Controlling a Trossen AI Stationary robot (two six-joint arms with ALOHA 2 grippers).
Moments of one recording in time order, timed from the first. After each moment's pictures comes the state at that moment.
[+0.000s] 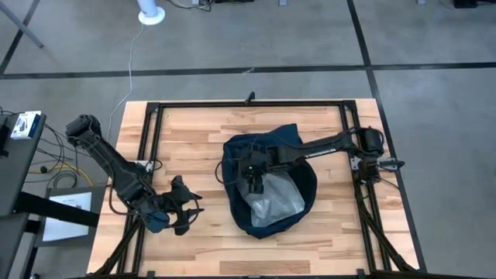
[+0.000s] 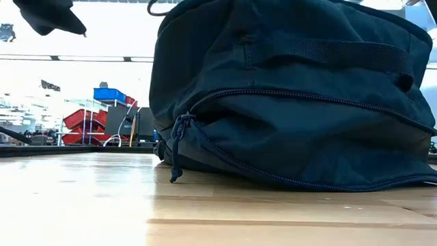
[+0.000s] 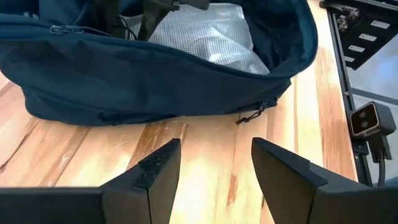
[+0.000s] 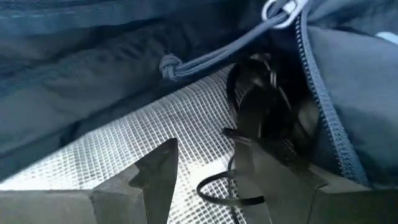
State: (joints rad) left arm -0.81 1.14 0.81 -0.54 -0.72 -0.85; right arm 0.03 1.94 1.42 -0.50 0.13 -0.02
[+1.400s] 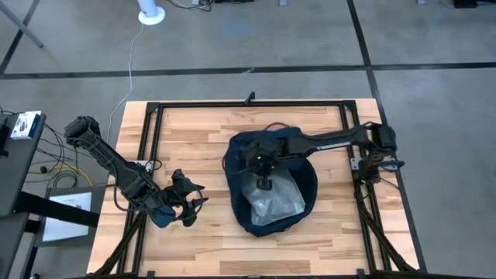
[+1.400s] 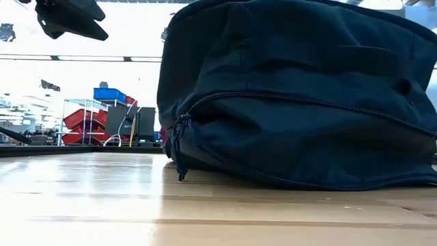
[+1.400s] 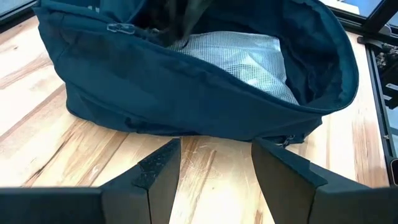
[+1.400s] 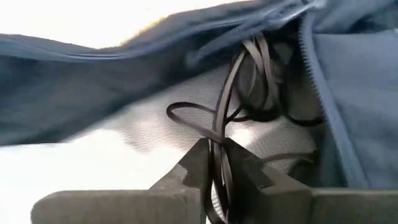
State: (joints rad) left arm -0.74 1.15 0.81 -0.54 -0.82 -0.89; right arm -0.01 1.78 1.40 -0.61 -0.05 0.06
